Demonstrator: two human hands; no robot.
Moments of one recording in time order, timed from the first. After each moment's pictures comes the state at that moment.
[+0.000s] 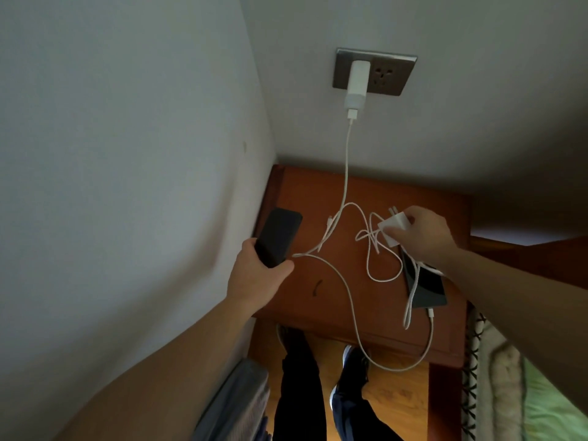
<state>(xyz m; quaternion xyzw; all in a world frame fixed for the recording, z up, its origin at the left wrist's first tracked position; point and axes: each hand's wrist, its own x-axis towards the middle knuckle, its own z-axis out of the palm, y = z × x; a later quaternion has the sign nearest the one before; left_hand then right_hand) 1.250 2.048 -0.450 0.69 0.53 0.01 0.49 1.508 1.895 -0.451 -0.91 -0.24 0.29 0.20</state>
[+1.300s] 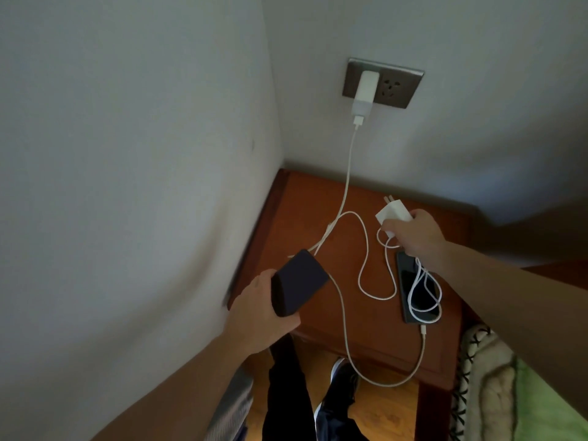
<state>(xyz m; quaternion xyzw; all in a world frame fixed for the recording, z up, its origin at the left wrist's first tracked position) 1.216 1.994 -0.471 0.81 0.42 -0.03 0.41 1.514 1.915 -0.451 -0.88 -0.06 0.35 0.32</state>
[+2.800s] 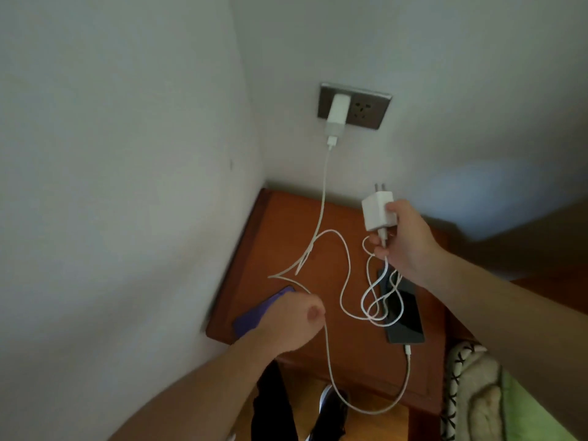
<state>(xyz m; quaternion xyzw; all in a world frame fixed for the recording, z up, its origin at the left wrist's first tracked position) 1.299 1.976 -0.477 0.85 0.28 -0.11 0.44 1.509 1.920 -0.393 -0.64 0.05 0.46 0.61</state>
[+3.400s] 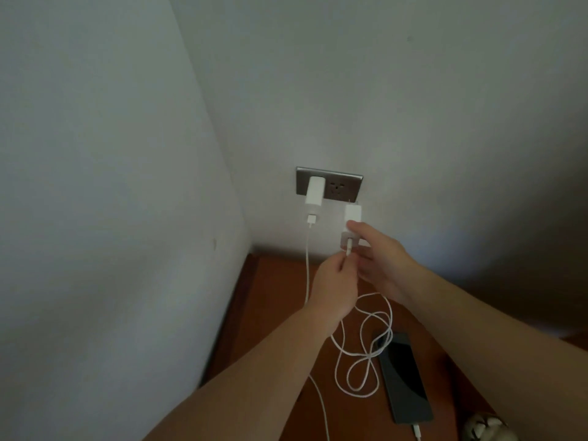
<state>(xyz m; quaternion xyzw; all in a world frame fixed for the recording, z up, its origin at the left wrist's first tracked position) 1.459 2.019 -0.383 0.63 0.37 0.09 0.68 1.560 1.976 -0.374 -0.67 -0.01 0.46 0.58</state>
